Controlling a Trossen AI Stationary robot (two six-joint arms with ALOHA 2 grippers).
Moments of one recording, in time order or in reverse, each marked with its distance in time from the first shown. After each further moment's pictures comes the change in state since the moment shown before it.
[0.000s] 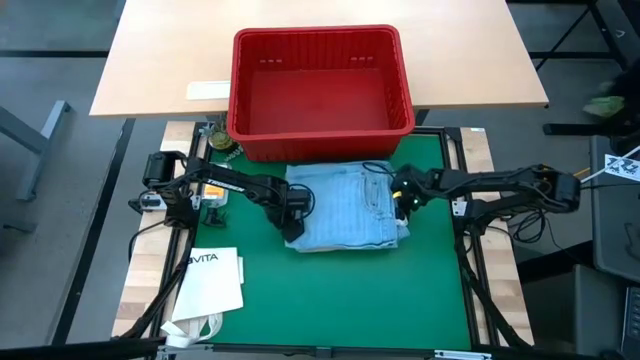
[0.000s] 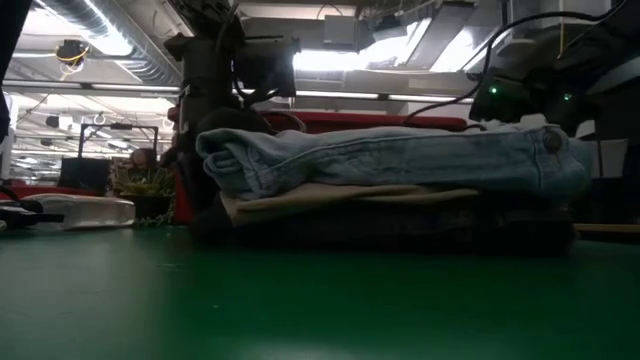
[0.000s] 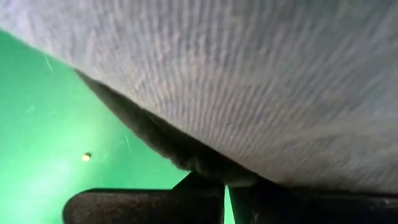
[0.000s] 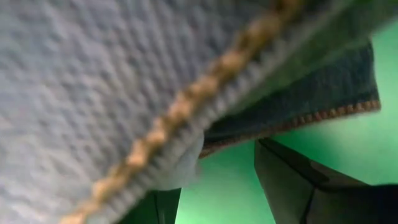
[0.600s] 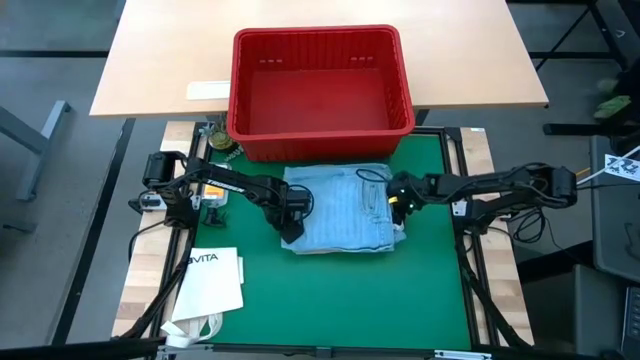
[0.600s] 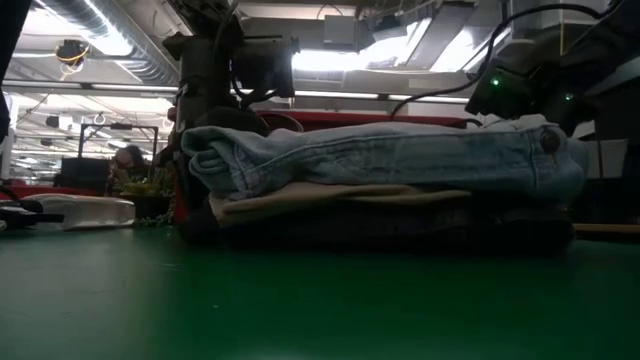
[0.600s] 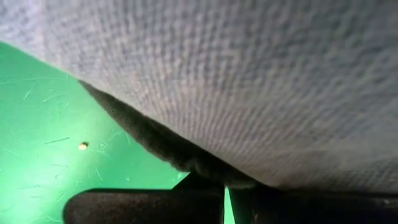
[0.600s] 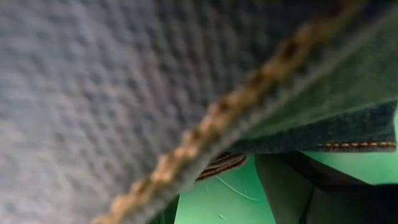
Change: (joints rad) left arm 0.000 -0.001 -0.002 -0.005 0.004 -0.027; right arm 0.180 0.065 0.001 0.123 0.055 0.050
